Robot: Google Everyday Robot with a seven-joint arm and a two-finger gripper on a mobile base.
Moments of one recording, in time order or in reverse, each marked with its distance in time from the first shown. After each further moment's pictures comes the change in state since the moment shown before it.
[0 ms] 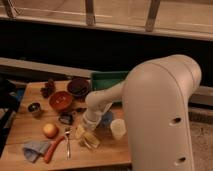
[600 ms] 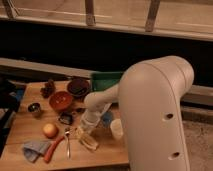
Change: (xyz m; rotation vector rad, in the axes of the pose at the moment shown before) arm -0.001 0.003 0.006 -0.011 0.015 0.007
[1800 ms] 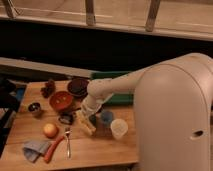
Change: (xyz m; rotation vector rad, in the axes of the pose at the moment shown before) arm -0.068 -0.016 -0.087 0.062 -0.219 -0.033
